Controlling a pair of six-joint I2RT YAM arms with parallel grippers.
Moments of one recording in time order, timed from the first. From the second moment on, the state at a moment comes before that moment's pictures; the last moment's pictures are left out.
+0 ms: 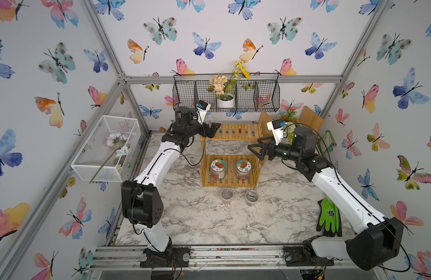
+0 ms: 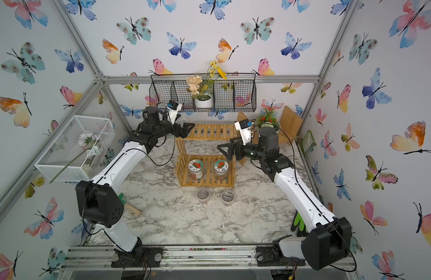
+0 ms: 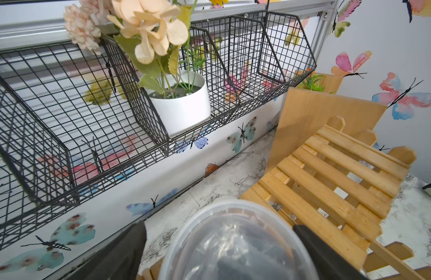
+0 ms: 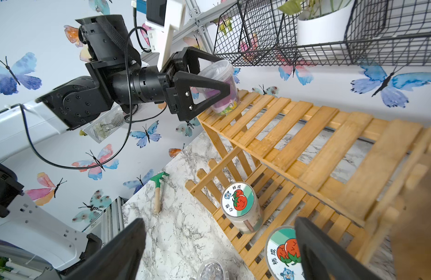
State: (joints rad) left arm -0.27 1.74 1.65 -0.18 0.43 0.14; right arm 0.37 1.33 1.22 -0.18 -0.68 0.23
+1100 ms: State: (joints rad) left arm -0.29 1.69 1.63 -0.17 0.43 0.14; right arm 0.34 1.33 1.22 -0.18 -0.72 0.24
